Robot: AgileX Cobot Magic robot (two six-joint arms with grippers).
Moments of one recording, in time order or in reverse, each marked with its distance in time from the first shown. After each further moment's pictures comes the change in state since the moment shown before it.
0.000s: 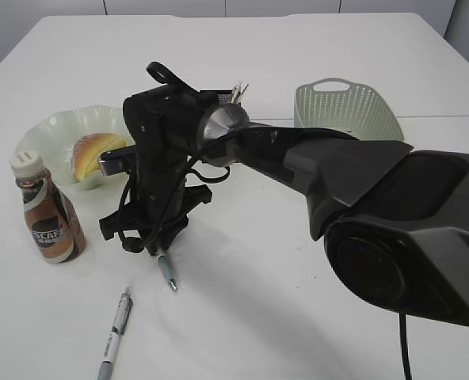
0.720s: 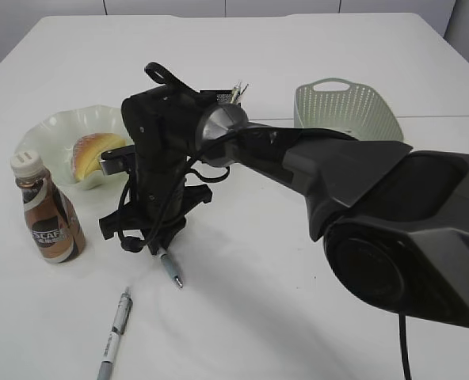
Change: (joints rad) left arm 0.000 0.000 0.000 -0.019 0.000 0.000; right arm 0.000 0.000 0.000 -0.013 -0.004 0.021
